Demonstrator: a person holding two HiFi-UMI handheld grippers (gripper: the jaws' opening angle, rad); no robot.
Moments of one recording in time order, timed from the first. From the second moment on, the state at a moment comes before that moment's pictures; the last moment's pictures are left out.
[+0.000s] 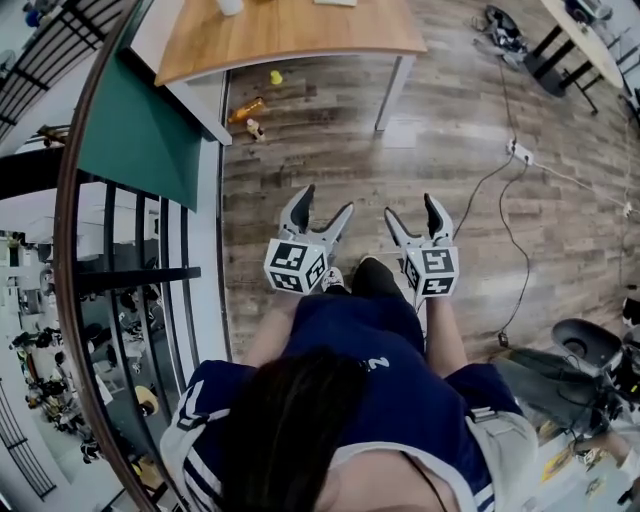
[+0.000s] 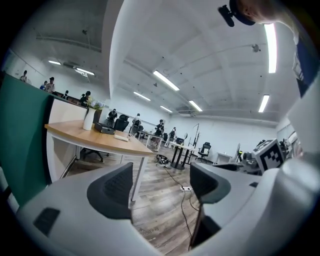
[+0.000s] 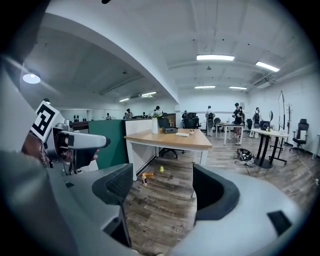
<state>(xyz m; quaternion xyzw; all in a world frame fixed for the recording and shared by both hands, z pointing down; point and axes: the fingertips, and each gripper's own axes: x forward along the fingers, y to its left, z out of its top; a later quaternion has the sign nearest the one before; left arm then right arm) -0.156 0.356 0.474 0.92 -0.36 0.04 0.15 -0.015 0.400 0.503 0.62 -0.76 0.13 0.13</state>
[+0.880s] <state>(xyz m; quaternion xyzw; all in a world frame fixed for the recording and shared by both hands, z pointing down) -0.046 0.209 0.482 0.89 -0.43 0.05 0.15 0.089 0.219 0.512 0.56 -0.81 0.11 0.15</state>
